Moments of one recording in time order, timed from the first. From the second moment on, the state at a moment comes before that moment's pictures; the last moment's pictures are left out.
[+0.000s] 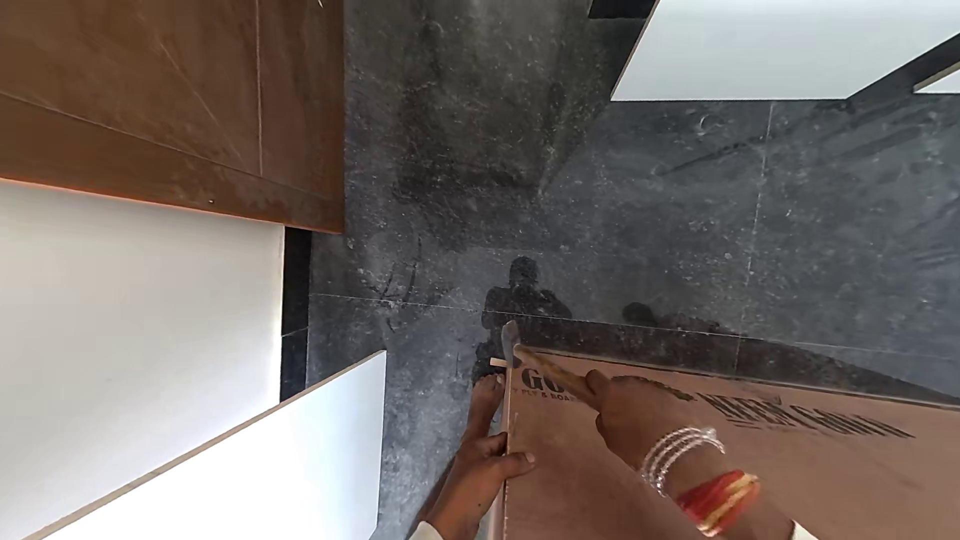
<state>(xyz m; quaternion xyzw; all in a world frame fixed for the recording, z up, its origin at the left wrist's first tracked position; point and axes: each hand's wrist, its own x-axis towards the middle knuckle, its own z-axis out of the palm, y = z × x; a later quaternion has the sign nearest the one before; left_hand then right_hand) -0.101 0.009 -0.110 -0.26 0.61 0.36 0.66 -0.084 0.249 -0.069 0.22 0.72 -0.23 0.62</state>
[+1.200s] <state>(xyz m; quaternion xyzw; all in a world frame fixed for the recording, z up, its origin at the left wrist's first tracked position) -0.095 0.006 -0.109 -0.30 0.63 0.36 0.62 -0.063 0.257 -0.021 0.31 0.65 -0.32 0.61</state>
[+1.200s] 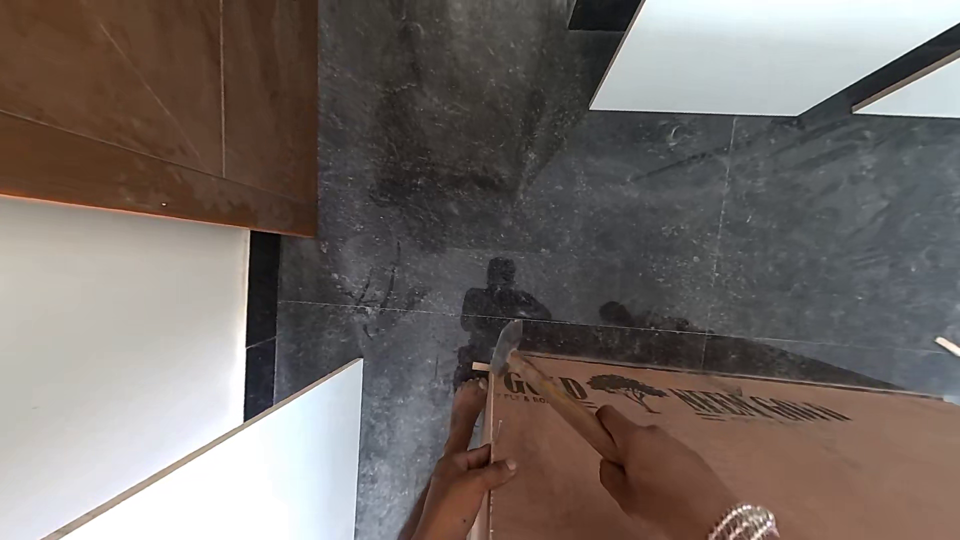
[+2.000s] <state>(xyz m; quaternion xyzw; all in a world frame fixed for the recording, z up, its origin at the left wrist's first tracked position) -0.089 0.005 -0.104 -0.31 0.66 0.33 0.60 -0.052 0.244 -0.012 0.30 0.65 -0.30 0.63</state>
